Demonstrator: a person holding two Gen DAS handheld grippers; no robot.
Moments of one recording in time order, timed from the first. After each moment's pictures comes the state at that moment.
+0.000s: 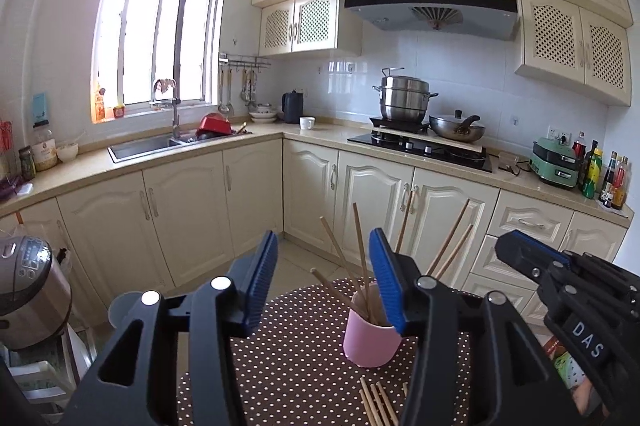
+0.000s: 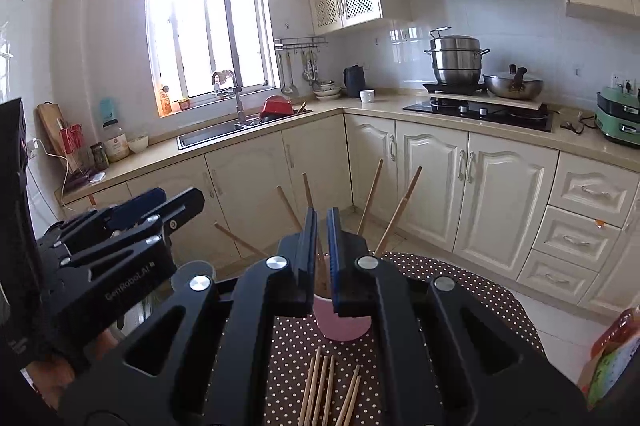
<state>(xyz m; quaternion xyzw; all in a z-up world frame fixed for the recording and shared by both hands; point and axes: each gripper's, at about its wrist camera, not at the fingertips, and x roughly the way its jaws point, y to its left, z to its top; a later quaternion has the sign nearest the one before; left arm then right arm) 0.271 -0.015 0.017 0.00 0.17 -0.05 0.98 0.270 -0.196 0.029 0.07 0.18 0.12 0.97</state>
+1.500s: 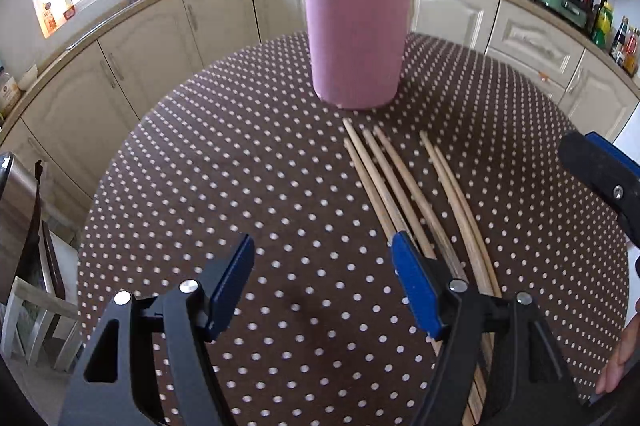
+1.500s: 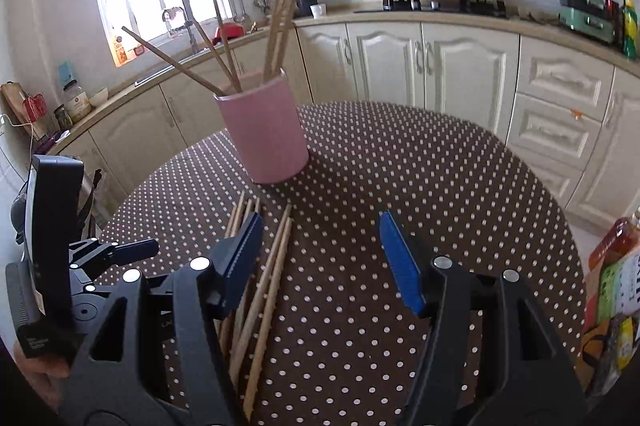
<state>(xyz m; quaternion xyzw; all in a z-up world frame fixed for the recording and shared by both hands) 0.265 -0.052 -0.205 0.07 0.46 -0.07 0.88 0.233 -0.246 -0.142 0.11 0.31 0.07 0.94</state>
